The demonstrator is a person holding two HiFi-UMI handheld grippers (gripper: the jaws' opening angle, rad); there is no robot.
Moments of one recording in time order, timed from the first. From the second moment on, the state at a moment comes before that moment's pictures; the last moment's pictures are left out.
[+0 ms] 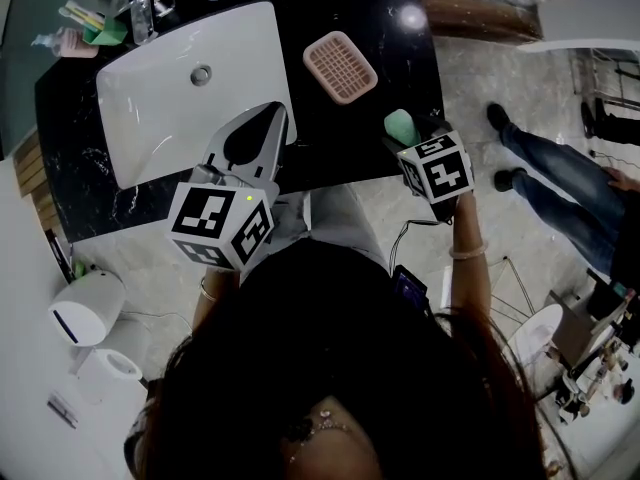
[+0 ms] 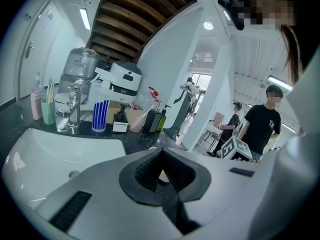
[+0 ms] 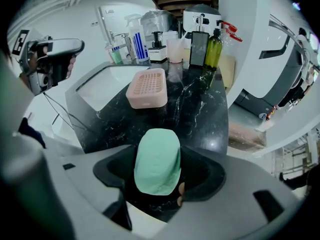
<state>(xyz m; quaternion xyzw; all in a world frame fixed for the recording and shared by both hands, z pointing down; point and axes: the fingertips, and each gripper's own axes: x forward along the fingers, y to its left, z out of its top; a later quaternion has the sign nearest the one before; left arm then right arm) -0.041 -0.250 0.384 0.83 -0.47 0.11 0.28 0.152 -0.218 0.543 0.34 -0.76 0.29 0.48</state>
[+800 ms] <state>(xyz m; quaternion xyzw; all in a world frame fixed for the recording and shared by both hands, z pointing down) -0.052 -0.246 0.359 0.83 -0.48 0.08 0.25 0.137 -0.246 0.485 0.35 -0.79 0.24 0.45</state>
